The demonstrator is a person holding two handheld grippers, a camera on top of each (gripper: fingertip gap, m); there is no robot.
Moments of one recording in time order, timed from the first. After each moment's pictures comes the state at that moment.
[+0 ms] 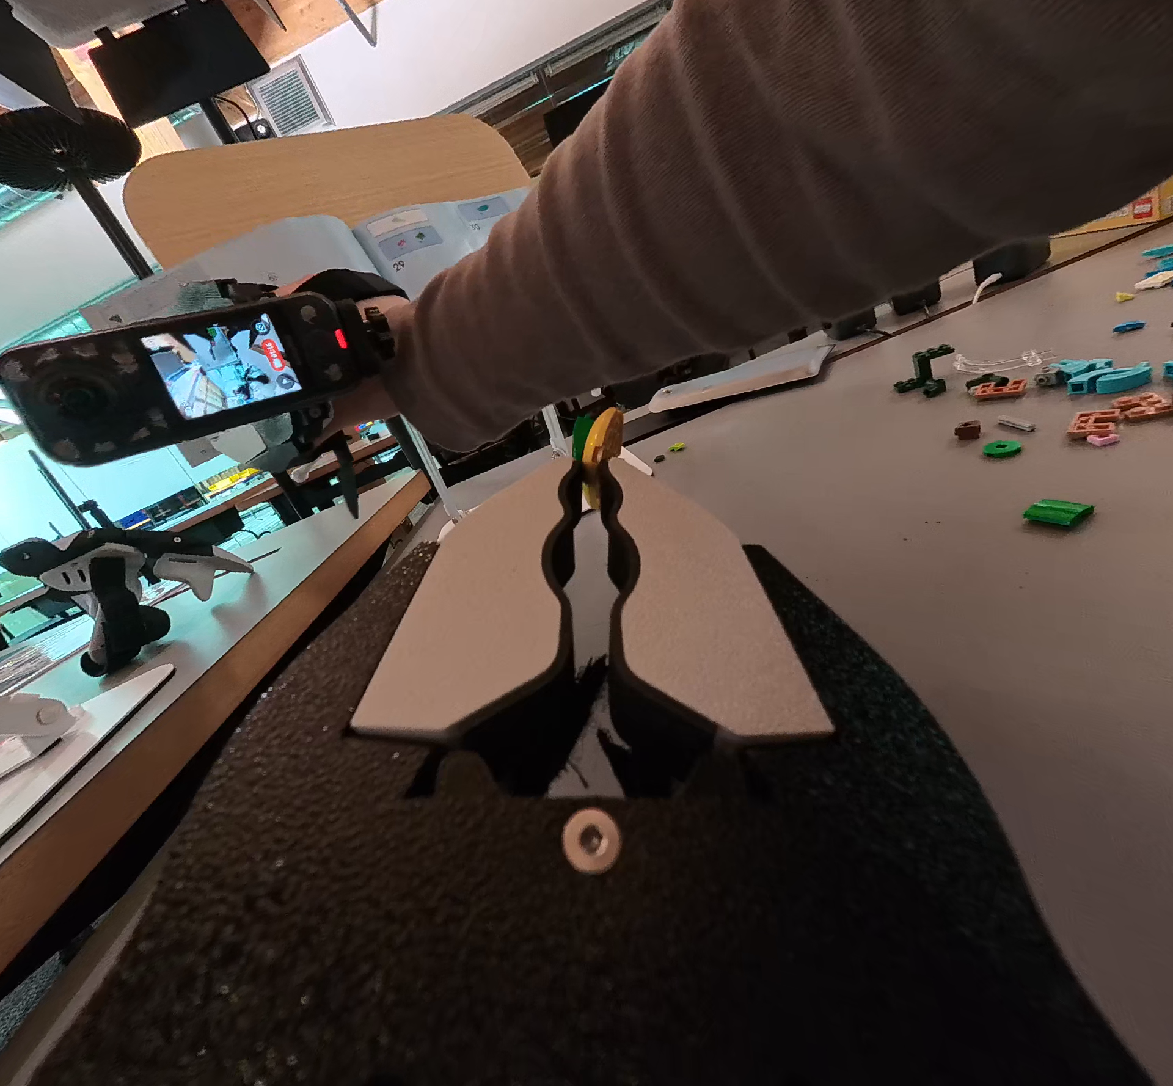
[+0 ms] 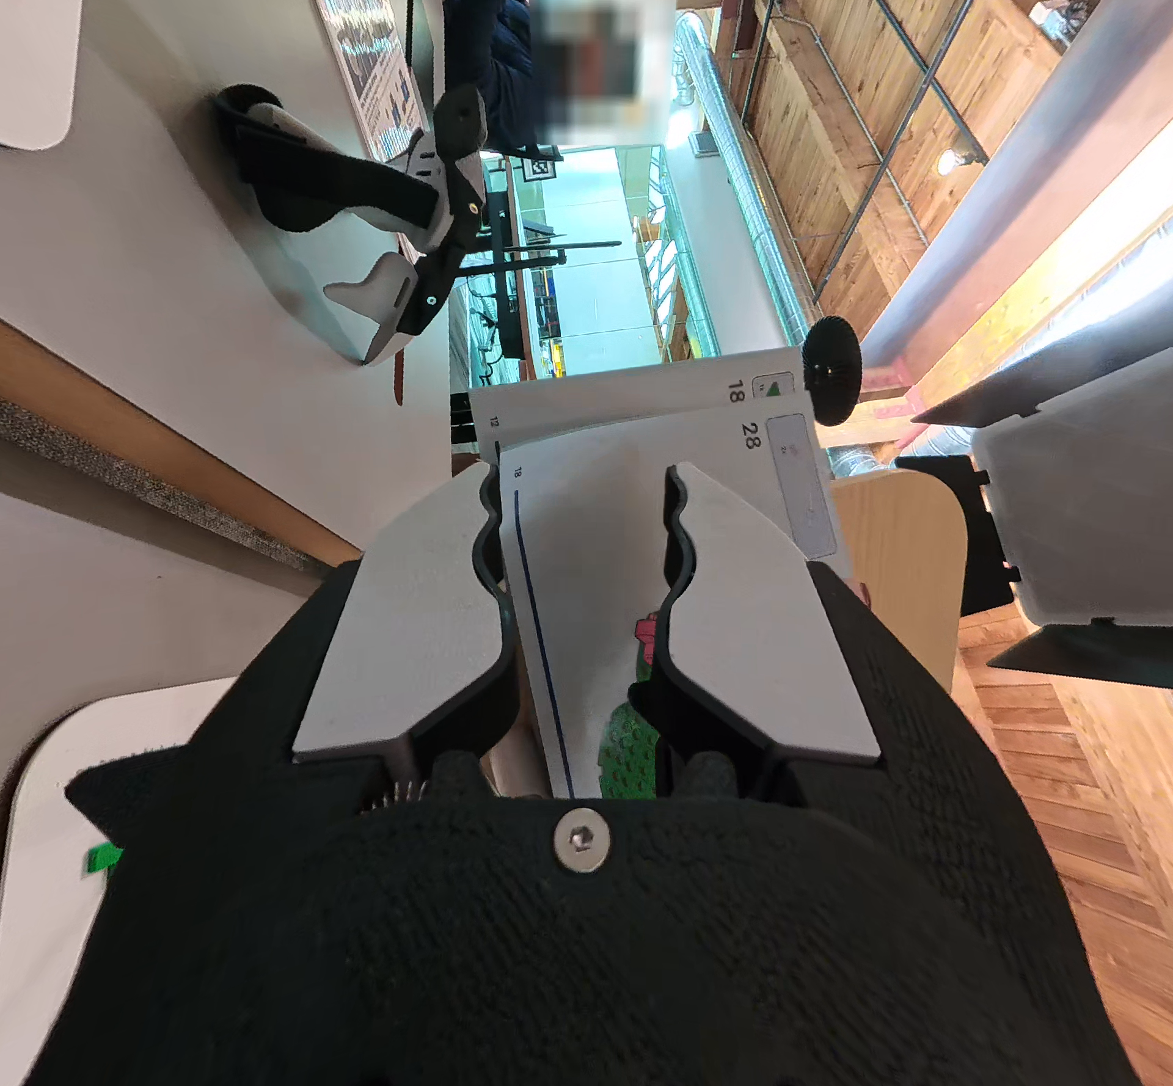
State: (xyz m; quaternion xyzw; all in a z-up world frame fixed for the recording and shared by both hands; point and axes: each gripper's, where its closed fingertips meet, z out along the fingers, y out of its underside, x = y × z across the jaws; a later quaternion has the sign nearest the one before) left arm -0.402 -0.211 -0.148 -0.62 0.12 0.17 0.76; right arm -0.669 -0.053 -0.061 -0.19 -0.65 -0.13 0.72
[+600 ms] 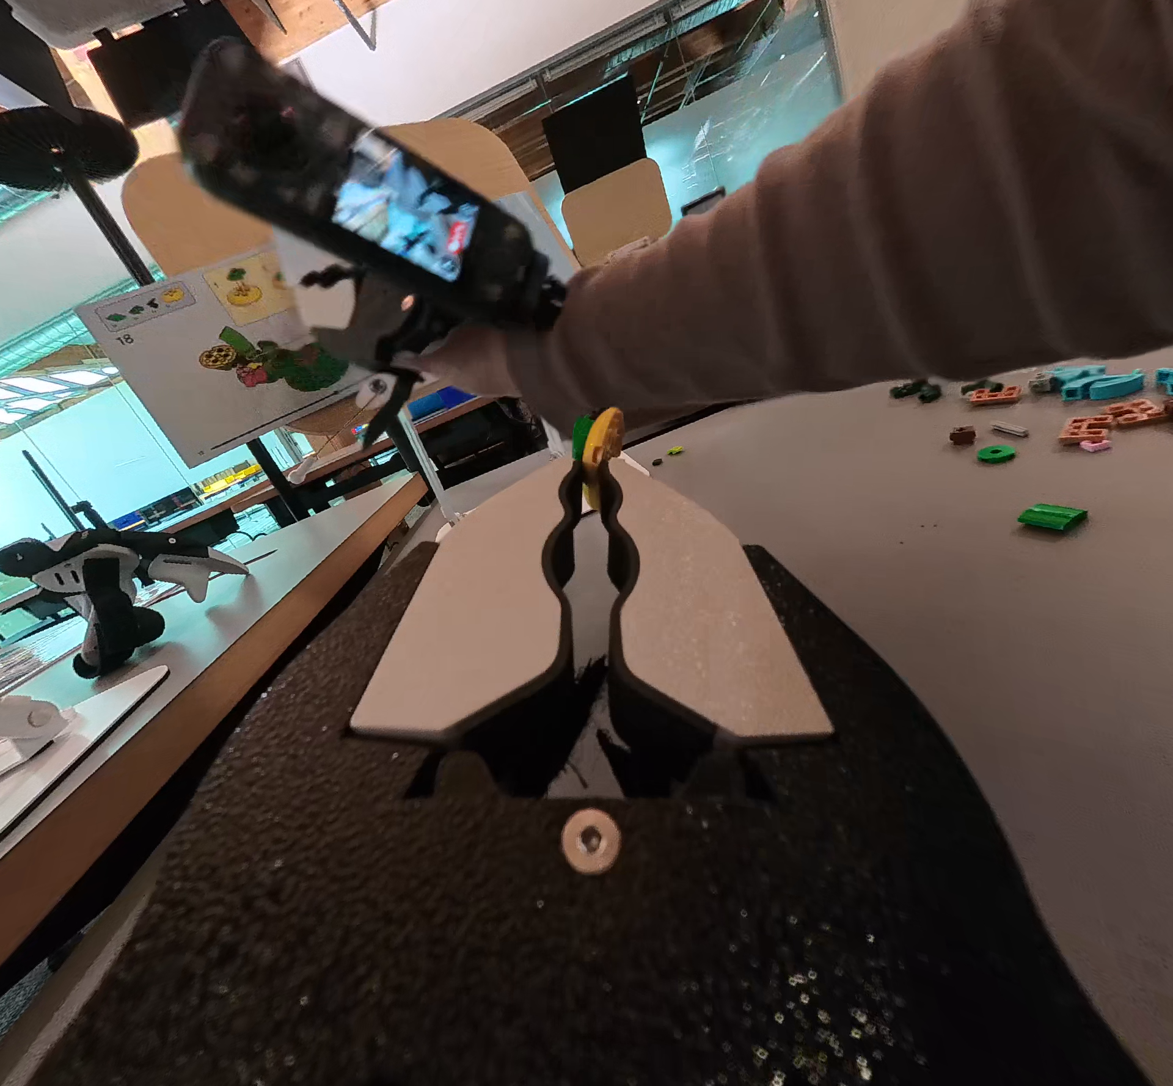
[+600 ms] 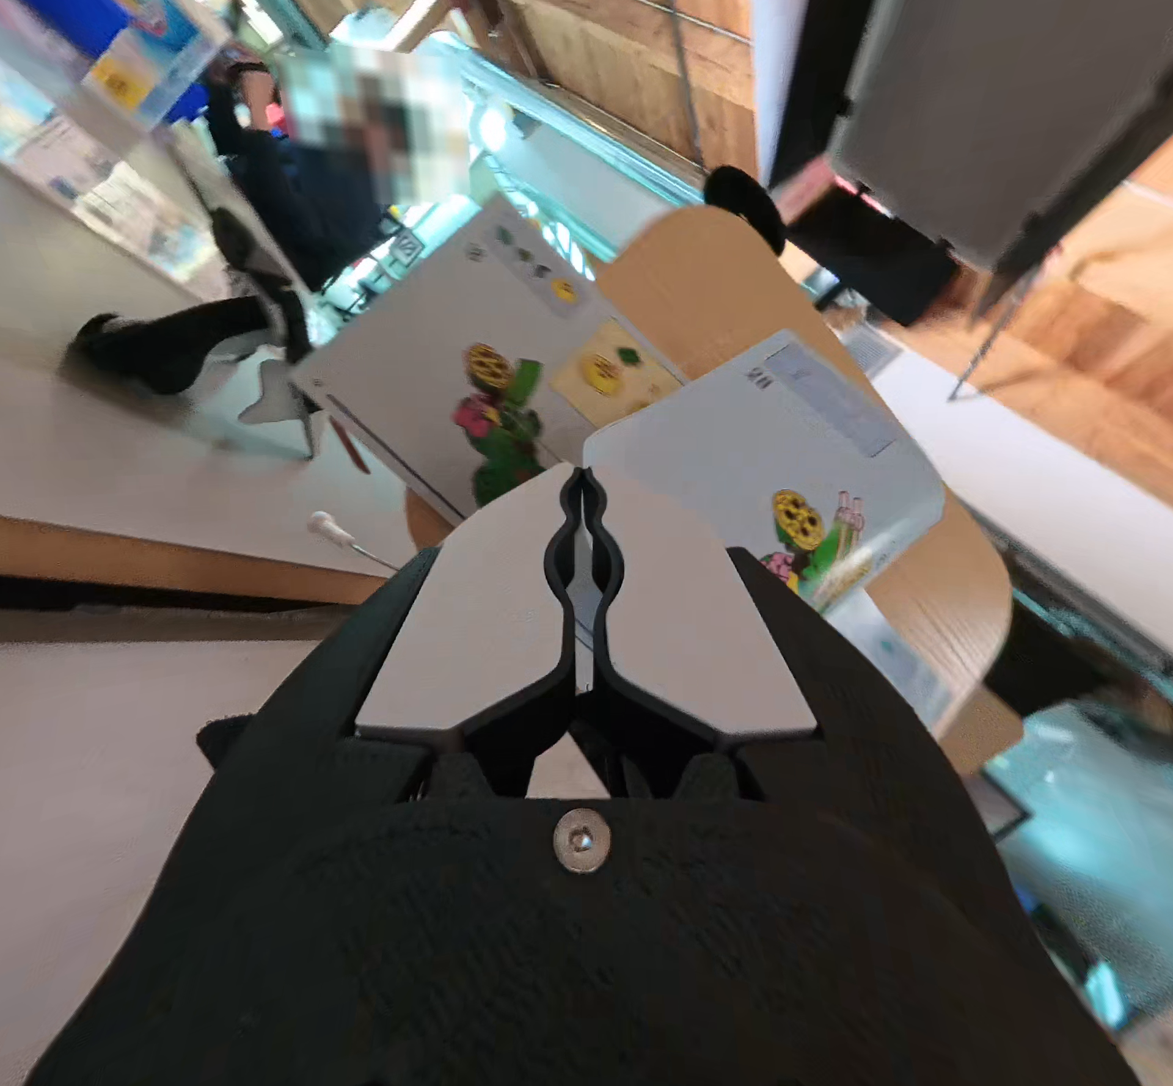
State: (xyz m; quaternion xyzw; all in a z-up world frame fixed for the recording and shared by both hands) left arm -0.401 -0.211 -0.147 -0.62 0.12 0.17 0.76; right arm -0.571 -0.042 -0.027 -0.35 -0.48 0.07 0.80
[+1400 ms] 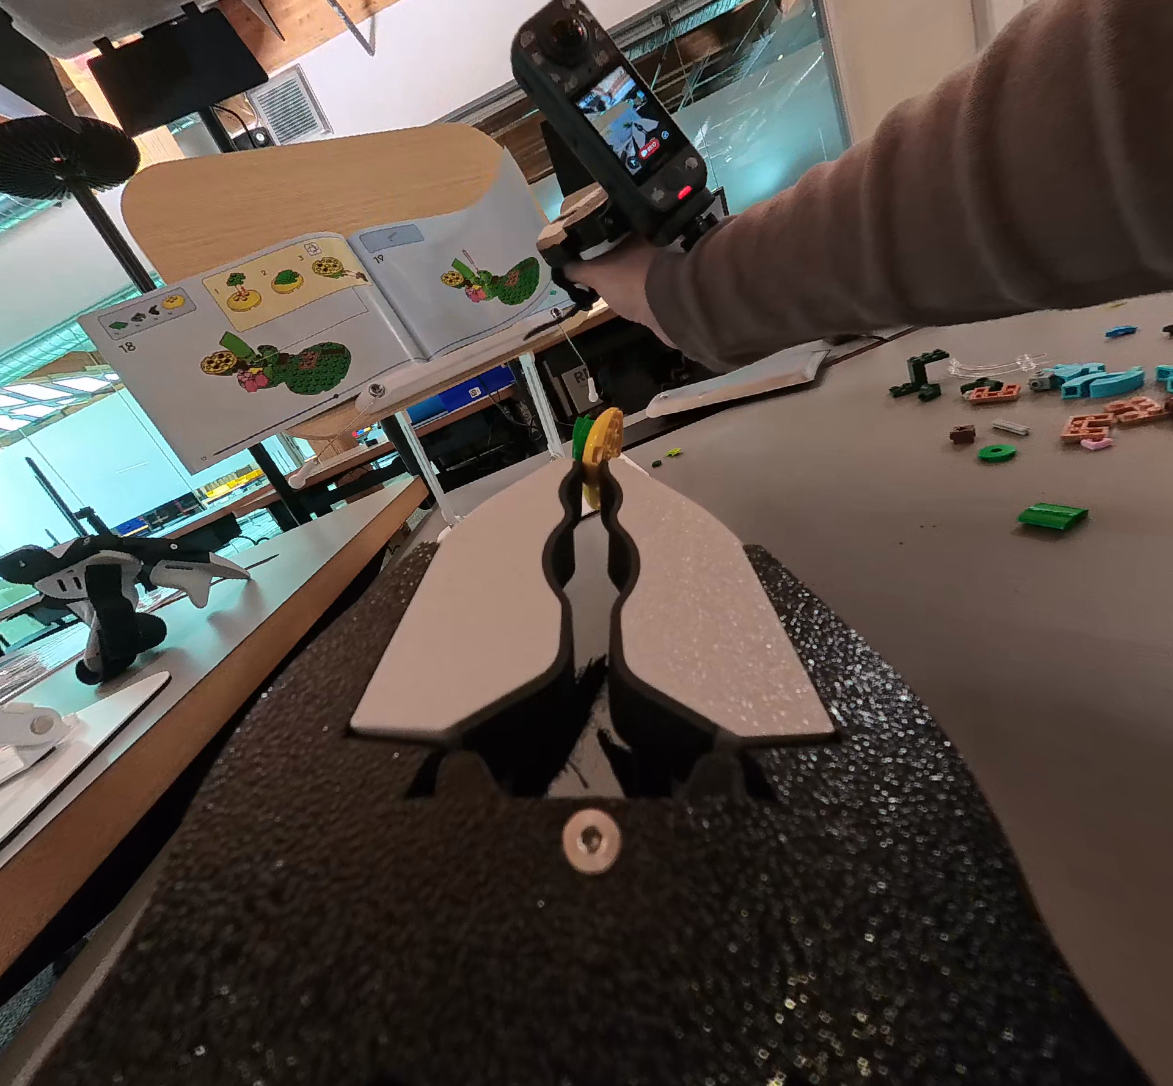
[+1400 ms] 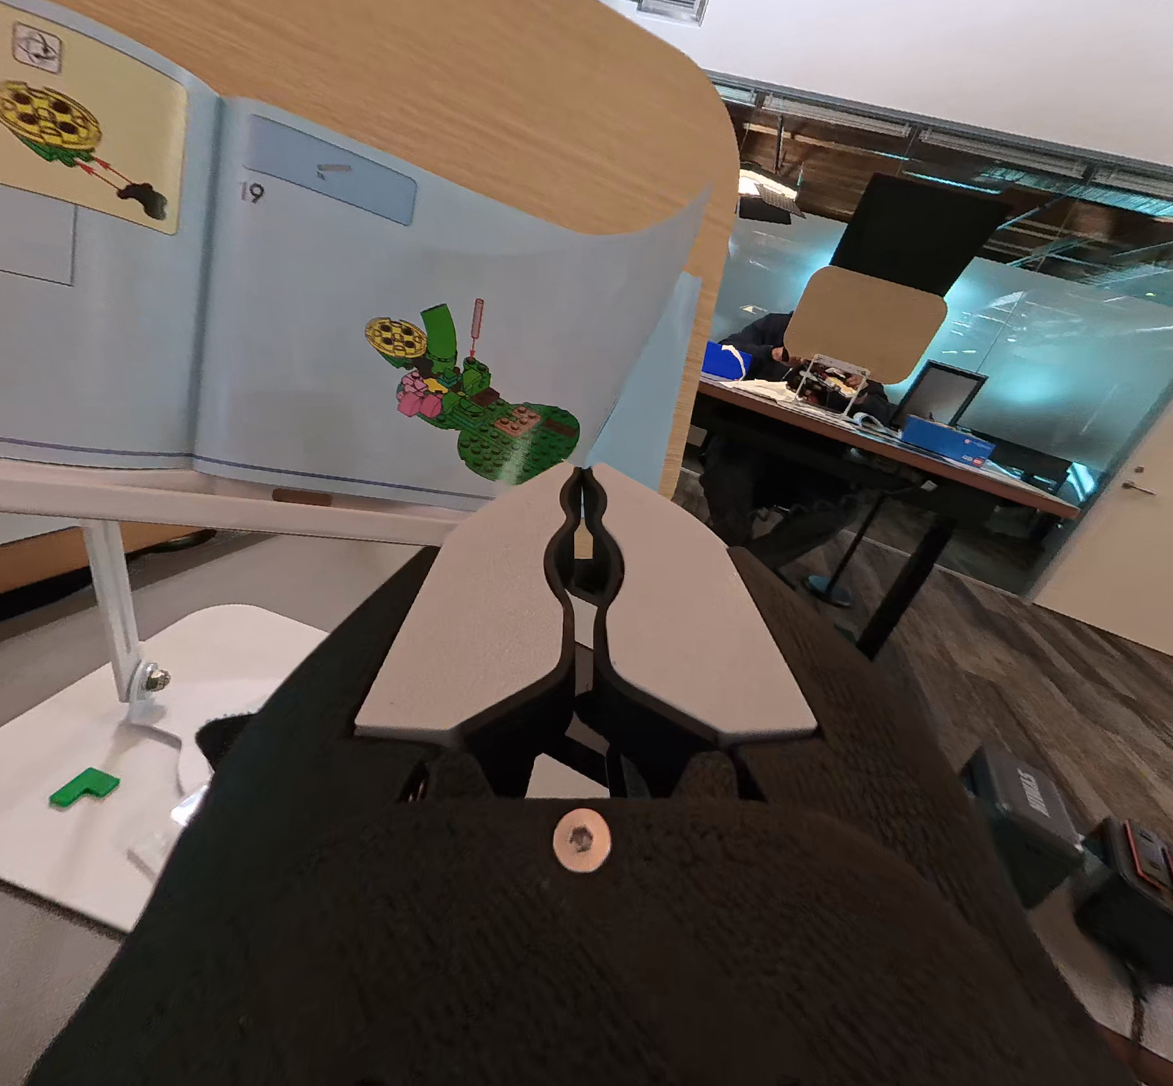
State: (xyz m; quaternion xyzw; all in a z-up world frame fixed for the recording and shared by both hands) left arm -0.399 -0.210 -0.146 -0.62 0.12 0.17 0.76; right arm -0.427 0.107 -0.039 -0.58 -0.26 0.09 0.76
